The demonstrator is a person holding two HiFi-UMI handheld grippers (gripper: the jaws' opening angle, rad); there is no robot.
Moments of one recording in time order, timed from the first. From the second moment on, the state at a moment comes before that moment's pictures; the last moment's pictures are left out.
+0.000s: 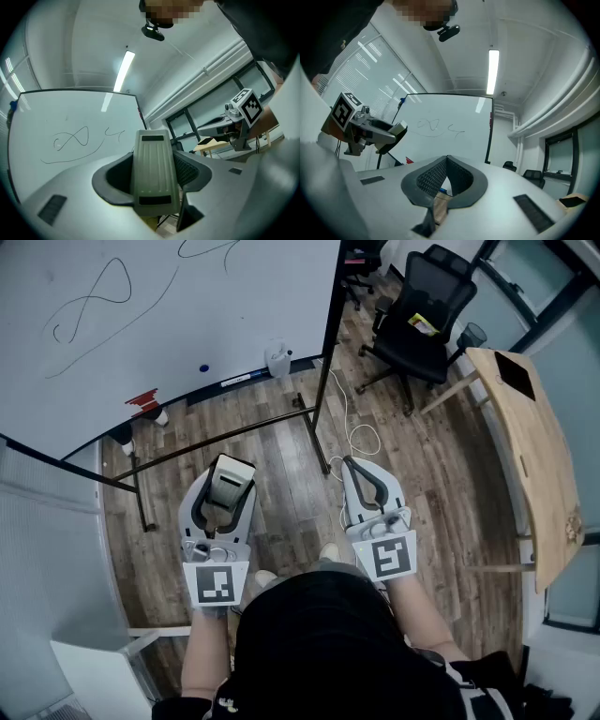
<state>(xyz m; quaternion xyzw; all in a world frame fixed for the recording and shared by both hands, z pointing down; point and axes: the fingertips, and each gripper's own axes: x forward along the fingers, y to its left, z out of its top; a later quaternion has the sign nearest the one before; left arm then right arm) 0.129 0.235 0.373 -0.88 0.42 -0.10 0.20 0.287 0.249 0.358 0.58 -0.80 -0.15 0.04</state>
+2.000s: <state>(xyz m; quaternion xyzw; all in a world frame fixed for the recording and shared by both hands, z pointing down) 0.208 -0.140 0.256 -0.87 0.46 0.14 0.12 0.317 -0.117 0.331 0.55 -0.82 -0.15 0.03</state>
